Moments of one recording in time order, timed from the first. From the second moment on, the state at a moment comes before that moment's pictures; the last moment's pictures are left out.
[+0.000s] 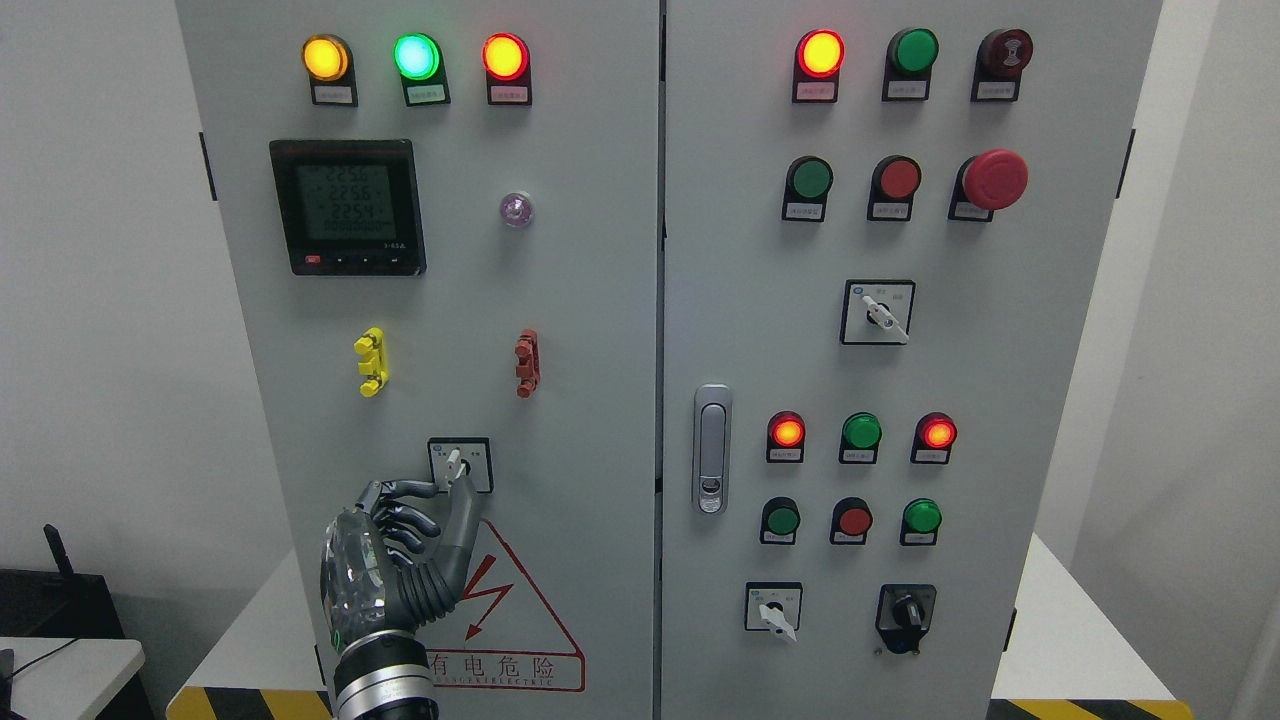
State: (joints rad) left arm -0.46 -0.10 -0.15 -1.76 -0.41 0.47 0.46; right arm 0.12 0.12 0.00 -0.09 0.00 0.00 -0.21
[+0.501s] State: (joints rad) left arm -0.47 -0.11 -0.15 -1.76 -0.39 0.49 0.46; right arm 0.12 0.12 0.00 -0.09 0.00 0.00 -0.21
